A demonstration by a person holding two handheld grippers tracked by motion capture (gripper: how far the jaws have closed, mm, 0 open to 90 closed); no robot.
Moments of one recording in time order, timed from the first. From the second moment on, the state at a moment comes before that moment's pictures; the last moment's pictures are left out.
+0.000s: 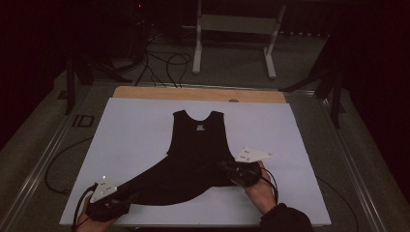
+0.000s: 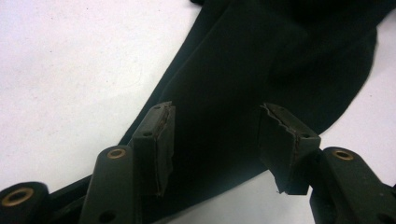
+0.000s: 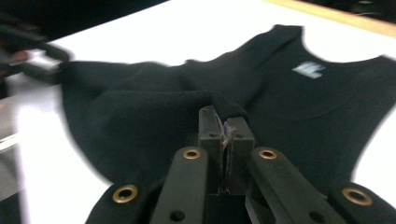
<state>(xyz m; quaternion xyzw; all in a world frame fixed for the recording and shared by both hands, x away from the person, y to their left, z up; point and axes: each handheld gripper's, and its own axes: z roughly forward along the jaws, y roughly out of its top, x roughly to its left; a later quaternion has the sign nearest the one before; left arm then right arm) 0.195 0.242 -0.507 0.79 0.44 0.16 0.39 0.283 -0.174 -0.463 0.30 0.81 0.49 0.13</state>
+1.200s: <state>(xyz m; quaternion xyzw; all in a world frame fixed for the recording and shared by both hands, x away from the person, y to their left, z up) 0.196 0.242 -0.508 0.79 0.44 0.16 0.38 0.304 -0.187 -0.496 0.37 0.82 0.43 0.06</state>
